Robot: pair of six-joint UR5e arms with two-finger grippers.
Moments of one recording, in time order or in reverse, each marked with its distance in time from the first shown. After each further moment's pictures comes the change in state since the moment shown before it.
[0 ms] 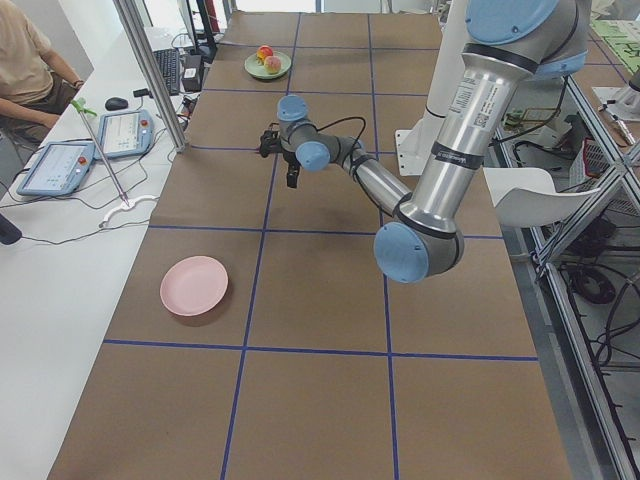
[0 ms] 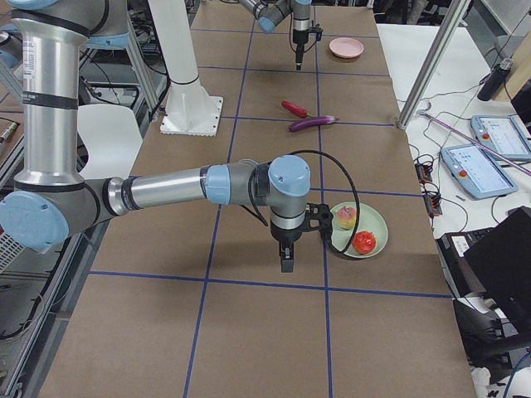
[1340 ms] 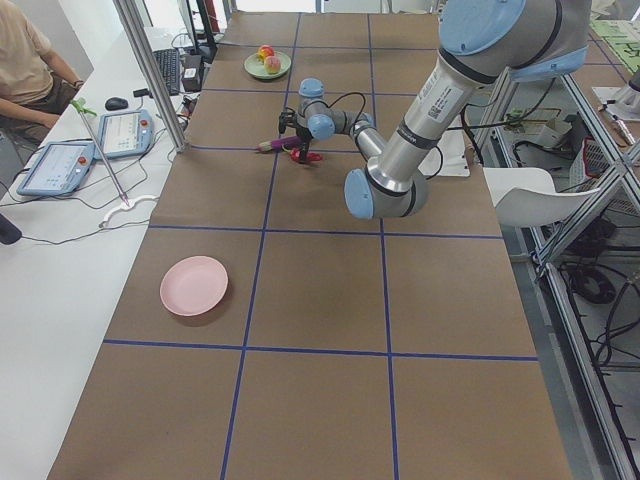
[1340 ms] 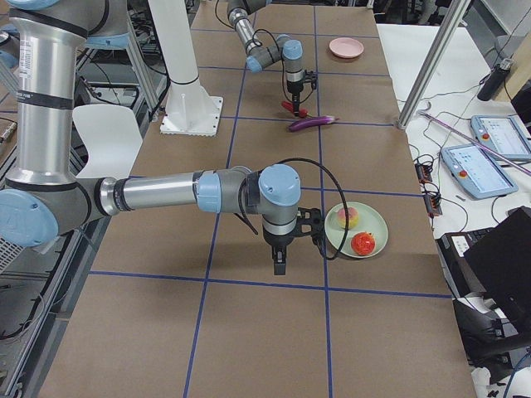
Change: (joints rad) left arm 0.205 -0.349 0.374 -0.004 0.284 -0.155; right arm -0.002 -0.030 -0.002 0.033 0.037 0.002
